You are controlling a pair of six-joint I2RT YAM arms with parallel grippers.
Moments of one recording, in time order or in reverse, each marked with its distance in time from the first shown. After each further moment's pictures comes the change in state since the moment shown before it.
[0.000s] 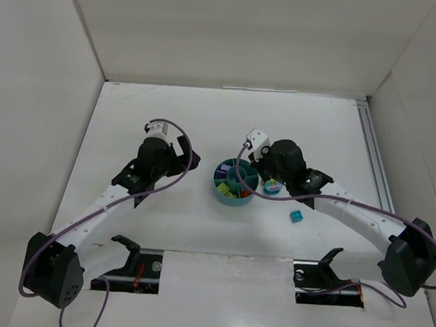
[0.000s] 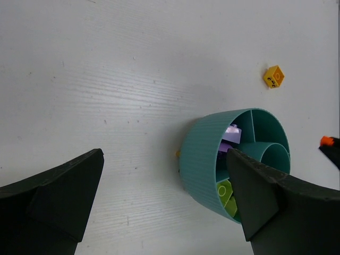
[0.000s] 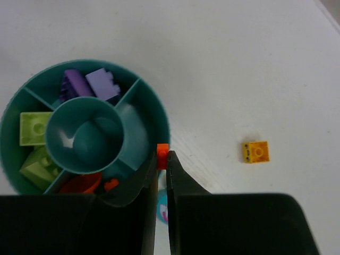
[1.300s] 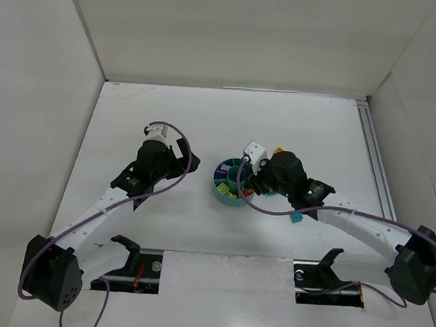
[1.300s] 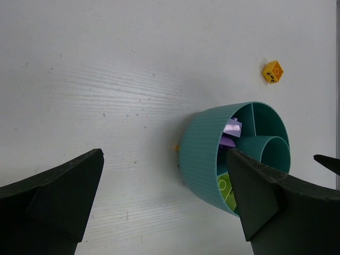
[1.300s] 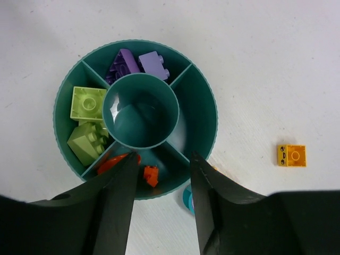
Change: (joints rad) left arm 0.000 -0.034 -0.029 0.001 0.015 -0.014; right arm 0.089 -0.082 -0.114 0.013 -0.086 0.015
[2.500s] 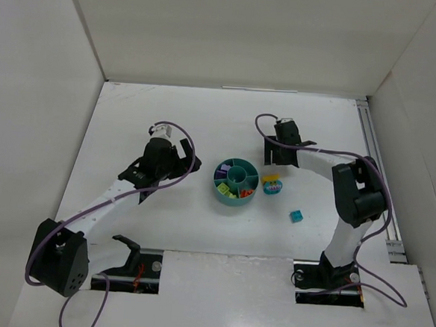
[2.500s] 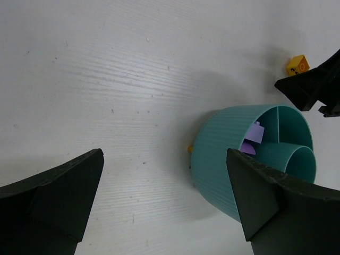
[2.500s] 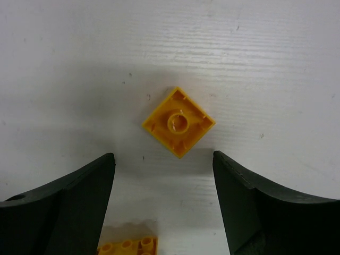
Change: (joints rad) left arm 0.000 0.117 0.021 0.002 -0.008 -0.006; right arm -0.399 0.647 0.335 -0.105 0.246 0.473
